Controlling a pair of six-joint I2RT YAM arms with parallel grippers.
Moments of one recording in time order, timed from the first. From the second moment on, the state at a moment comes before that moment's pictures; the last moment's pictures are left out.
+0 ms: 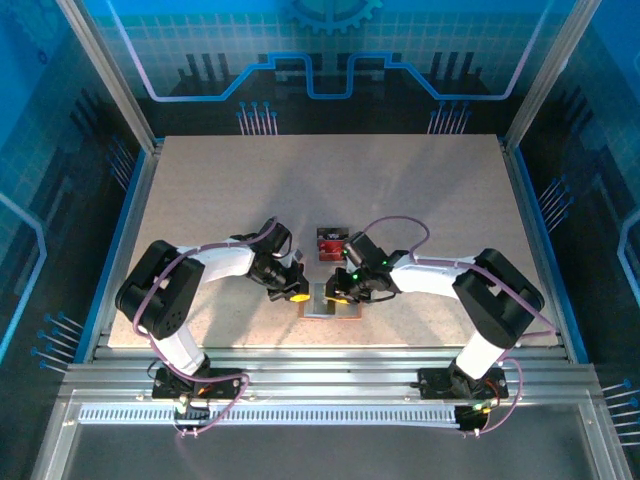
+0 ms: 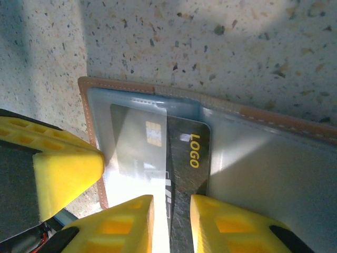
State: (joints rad) left arm -0.47 1.70 0.83 -0.45 0.66 -0.72; right arm 0.74 1.65 0.82 -0.22 -0.39 0.94
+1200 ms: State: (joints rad) left arm -0.52 1.73 0.87 -0.45 0.65 -0.72; right arm 0.70 1.64 0.76 -0.18 -0.47 0.91
